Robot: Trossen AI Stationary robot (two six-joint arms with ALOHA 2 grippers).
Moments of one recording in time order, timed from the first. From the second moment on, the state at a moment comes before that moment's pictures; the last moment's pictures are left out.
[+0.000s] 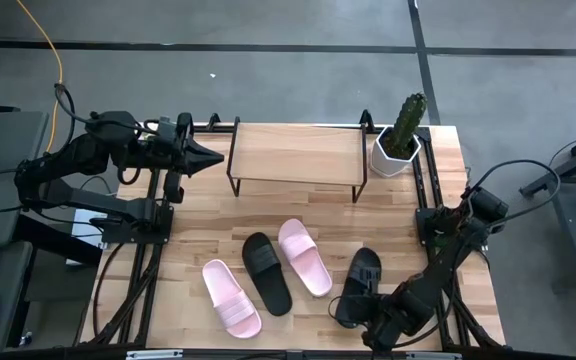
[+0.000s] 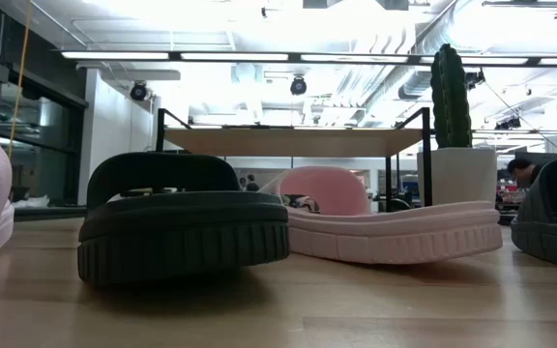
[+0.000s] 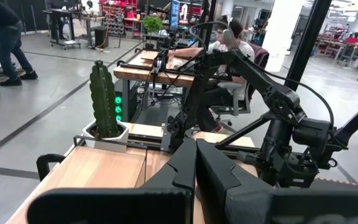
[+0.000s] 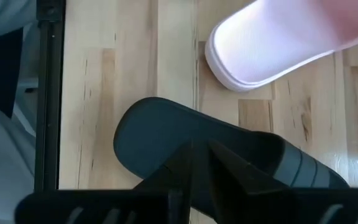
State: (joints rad) left arm 0.20 0.88 1.27 -0.49 0.07 -0.10; right arm 0.85 1.79 1.39 -0.93 0.36 0.79
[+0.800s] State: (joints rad) left arm 0.20 0.88 1.27 -0.51 0.07 -0.10; right arm 0.85 1.87 1.39 -1.13 0.42 0.77
